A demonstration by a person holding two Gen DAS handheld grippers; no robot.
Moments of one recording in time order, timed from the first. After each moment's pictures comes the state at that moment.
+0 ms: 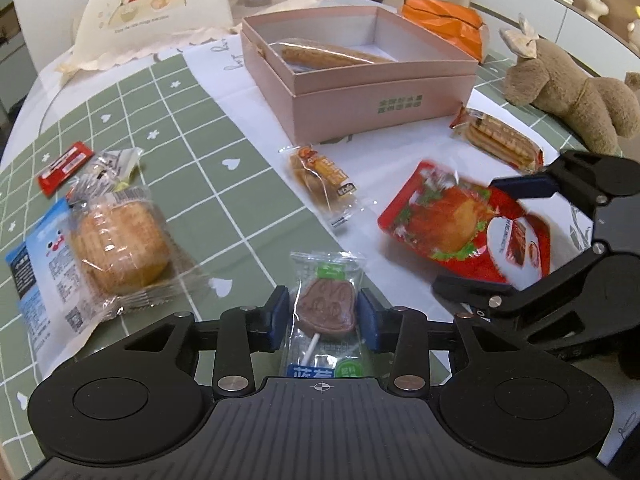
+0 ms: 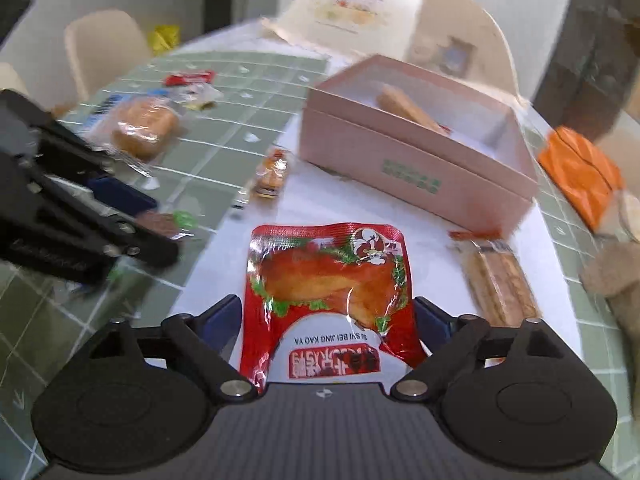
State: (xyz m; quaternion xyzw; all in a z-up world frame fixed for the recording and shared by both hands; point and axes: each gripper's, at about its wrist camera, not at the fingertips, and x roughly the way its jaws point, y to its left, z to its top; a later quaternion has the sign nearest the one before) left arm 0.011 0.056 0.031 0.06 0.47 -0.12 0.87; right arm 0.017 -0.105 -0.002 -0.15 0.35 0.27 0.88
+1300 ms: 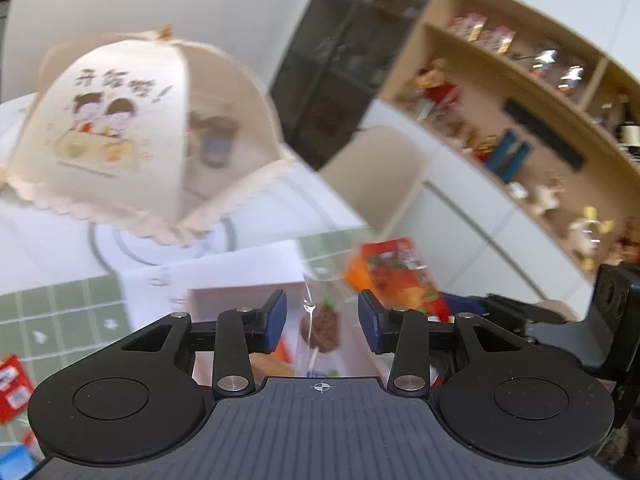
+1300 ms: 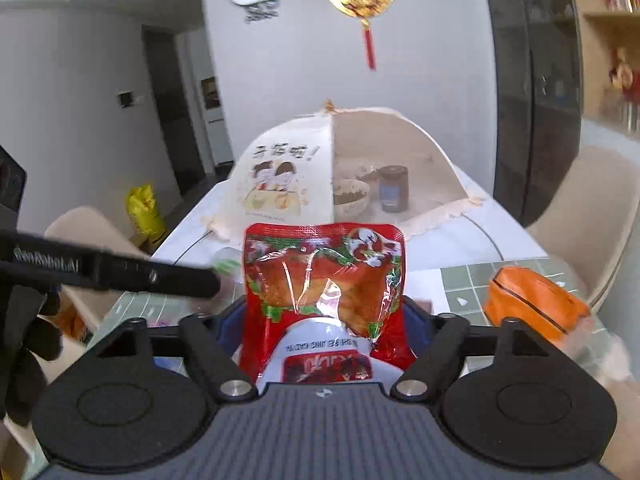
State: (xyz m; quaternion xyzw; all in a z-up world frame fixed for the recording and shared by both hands) left arm 0.202 0.085 0.192 -0.14 0.35 -0.20 0.91; right arm 0.187 -0.149 0.168 0.03 0.28 0.22 0.93
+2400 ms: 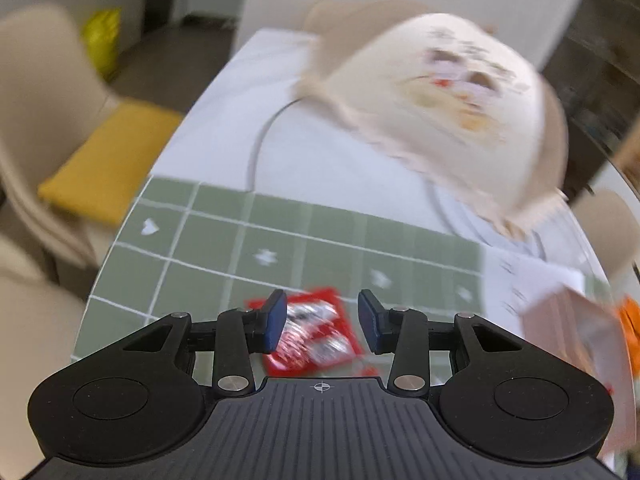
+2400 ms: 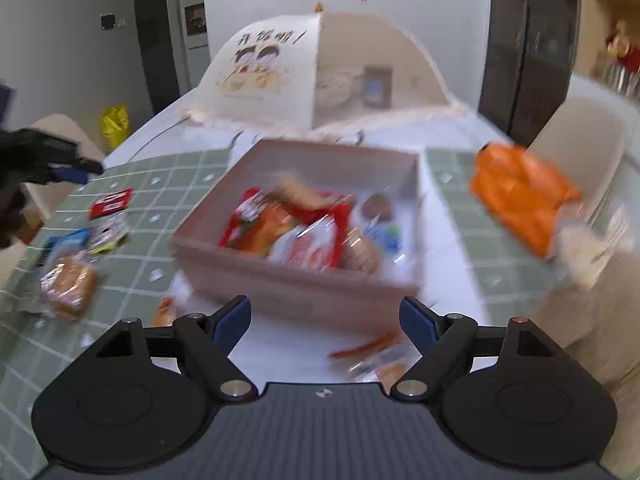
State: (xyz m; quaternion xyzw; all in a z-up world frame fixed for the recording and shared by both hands) left arm 0.179 0.316 0.056 -0.23 0.38 0.12 0.89; right arm 0.092 -0.146 0.052 -0.03 0.35 0.21 0.91
